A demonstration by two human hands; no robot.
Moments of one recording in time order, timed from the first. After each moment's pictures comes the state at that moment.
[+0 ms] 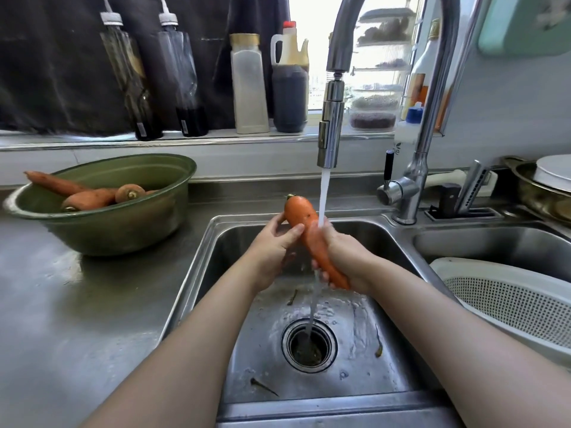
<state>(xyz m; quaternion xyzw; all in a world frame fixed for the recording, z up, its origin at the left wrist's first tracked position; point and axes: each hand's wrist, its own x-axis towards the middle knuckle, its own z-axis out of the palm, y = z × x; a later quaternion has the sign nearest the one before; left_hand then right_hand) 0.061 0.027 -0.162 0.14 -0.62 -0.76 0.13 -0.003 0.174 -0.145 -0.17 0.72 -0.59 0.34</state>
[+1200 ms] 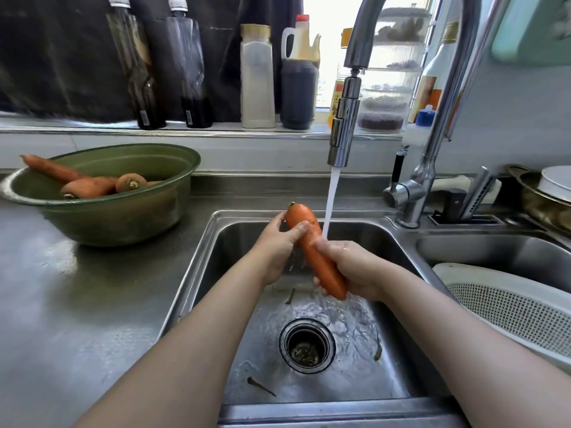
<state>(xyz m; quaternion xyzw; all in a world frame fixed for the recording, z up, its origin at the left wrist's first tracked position) 0.044 0.021 -0.172 0.17 -0.61 -0.76 0.13 -0.001 0.179 -0.152 -0.20 0.69 -0.58 0.38</state>
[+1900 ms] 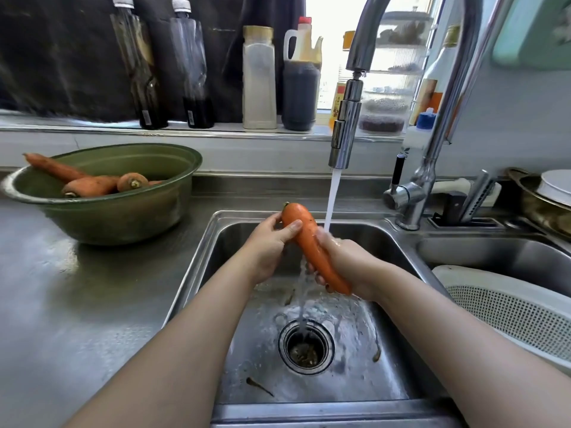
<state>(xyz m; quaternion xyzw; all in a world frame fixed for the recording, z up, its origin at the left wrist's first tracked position) 0.051 0.009 -0.169 0.14 -0.62 -0.76 0.15 0.000 0.173 -0.145 -0.19 0.73 -0.56 0.35</state>
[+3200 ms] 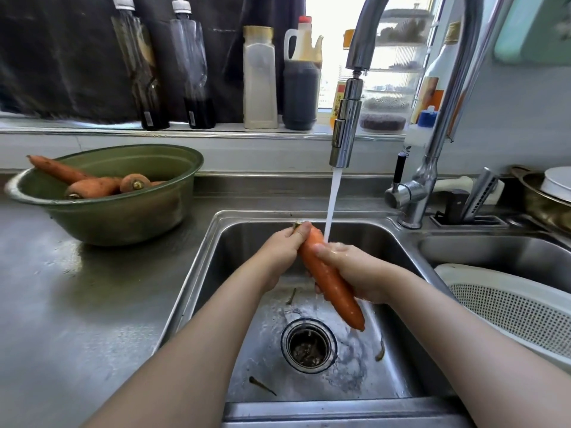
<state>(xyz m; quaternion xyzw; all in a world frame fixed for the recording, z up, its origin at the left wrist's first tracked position) 0.057 0.028 -0.167 0.17 -0.74 -0.65 0.10 -0.001 0.185 -0.152 -0.24 0.72 -0.53 0.38</state>
